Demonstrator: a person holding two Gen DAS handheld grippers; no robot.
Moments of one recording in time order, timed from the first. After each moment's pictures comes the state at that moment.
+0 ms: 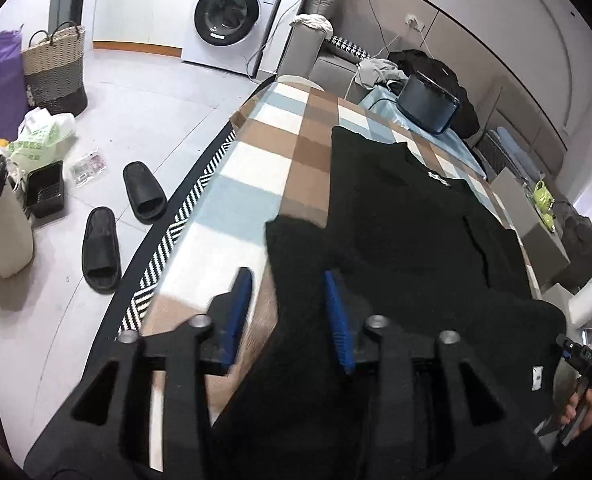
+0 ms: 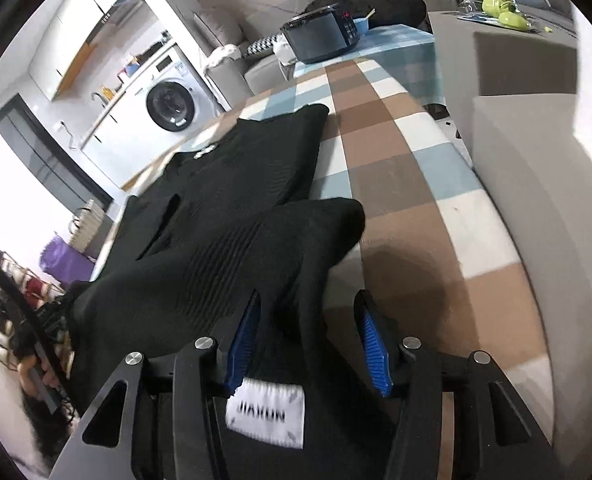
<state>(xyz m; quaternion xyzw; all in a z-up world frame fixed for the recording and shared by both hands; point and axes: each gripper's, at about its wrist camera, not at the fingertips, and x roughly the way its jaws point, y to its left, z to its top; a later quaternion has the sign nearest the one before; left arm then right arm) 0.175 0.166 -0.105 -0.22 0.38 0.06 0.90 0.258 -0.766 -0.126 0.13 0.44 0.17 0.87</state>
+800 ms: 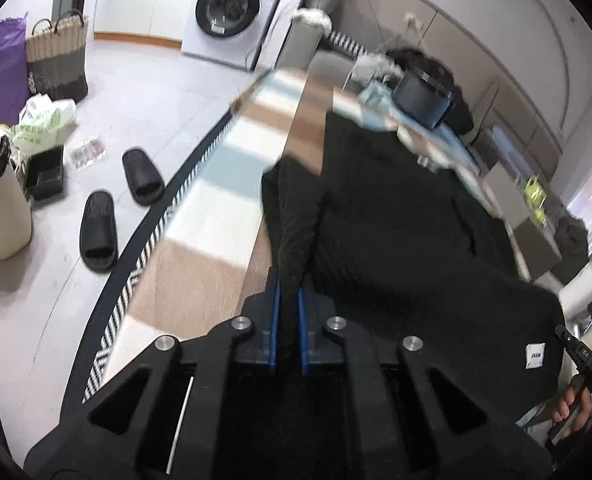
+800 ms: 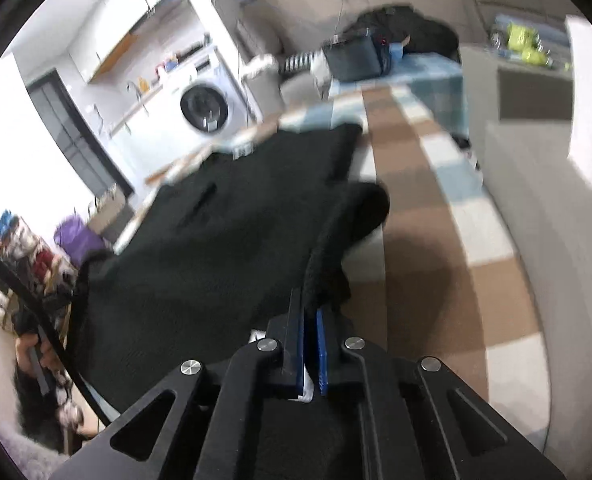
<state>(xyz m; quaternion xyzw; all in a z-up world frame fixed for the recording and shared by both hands) 0.138 0.153 -0.103 -0.23 0.37 0.05 0.90 0.211 -0.761 -0.111 0.10 0.37 0.20 0.90</state>
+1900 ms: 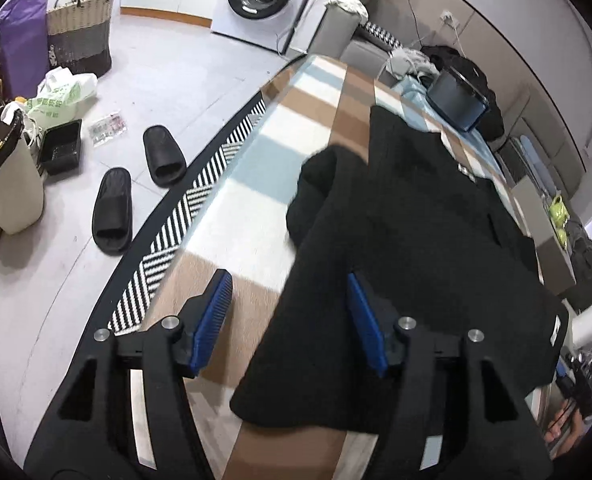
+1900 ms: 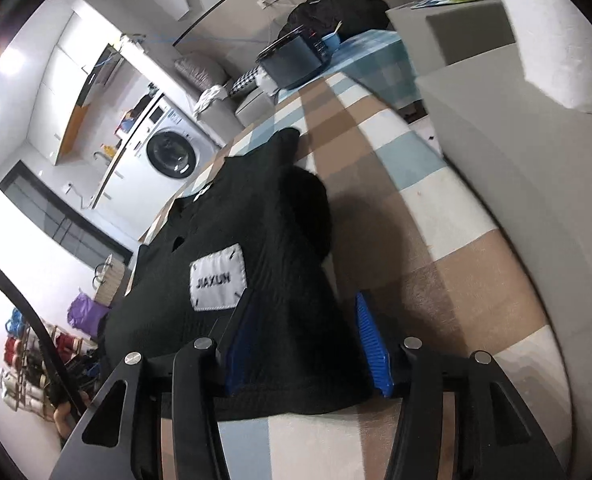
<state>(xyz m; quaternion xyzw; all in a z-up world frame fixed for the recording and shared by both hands) 0.180 0.173 -0.133 -0.25 0.42 0.09 0.87 0.253 -0.797 -0.143 0.23 0.41 0.16 0.87</state>
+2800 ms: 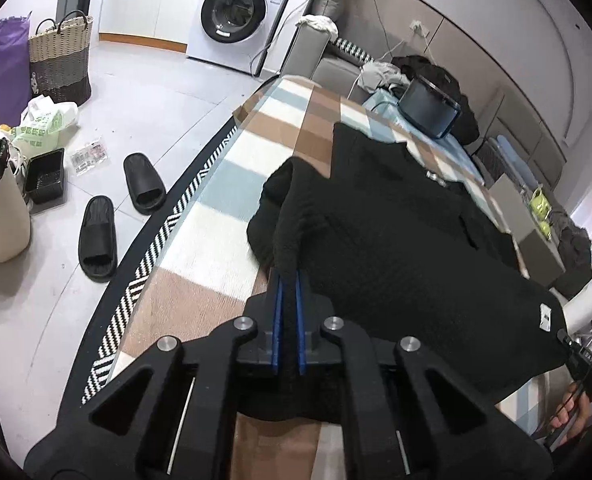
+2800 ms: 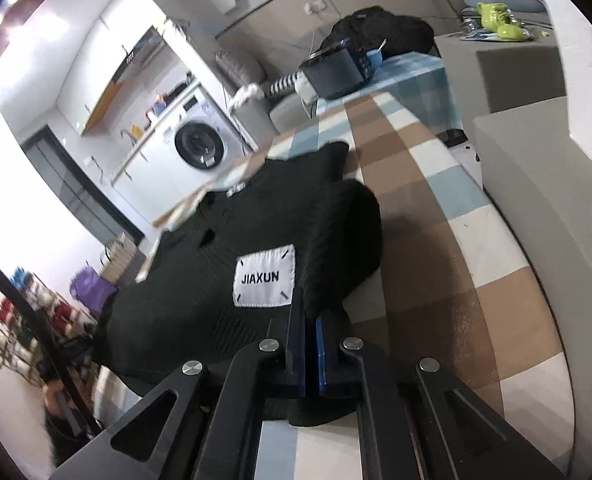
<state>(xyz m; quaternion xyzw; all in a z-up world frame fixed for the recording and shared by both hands) 0.162 0.160 -0.106 -0.24 0.37 0.06 0.90 0.246 -0.777 -0.122 0.19 0.36 0.20 0.89</state>
